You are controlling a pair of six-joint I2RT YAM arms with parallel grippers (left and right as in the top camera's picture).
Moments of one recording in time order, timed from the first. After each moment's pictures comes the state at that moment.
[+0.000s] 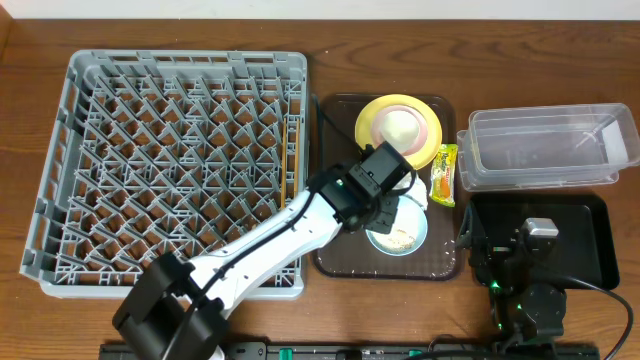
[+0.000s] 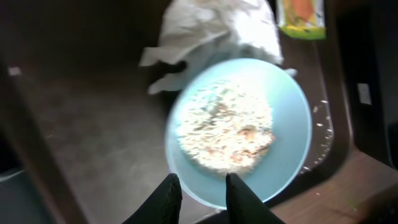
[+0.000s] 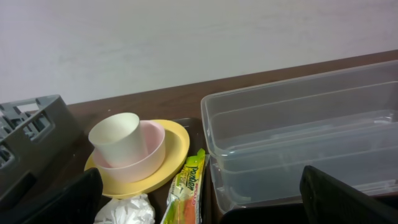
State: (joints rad) left arm -0.84 1.68 1.26 -0.75 0.06 -0.55; right arm 0.09 0.02 0.01 -0.06 0.06 0.22
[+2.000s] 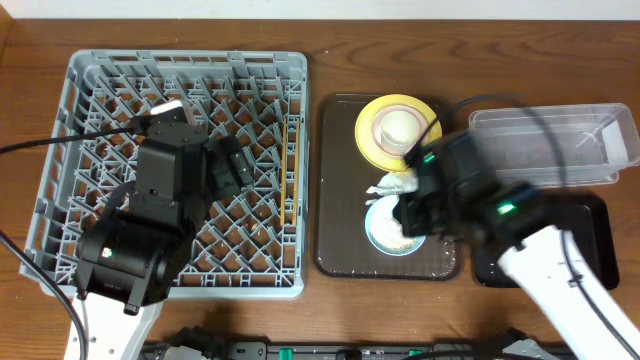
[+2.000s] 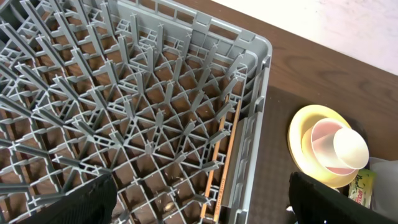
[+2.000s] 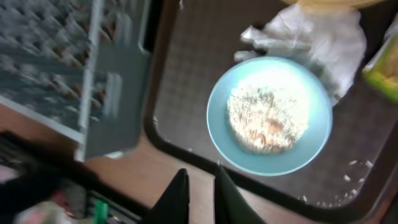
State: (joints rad) left arm -0.30 1.04 1.28 -1.00 -0.22 -0.56; right arm 0.53 1.25 1.09 -0.98 -0.22 0.39
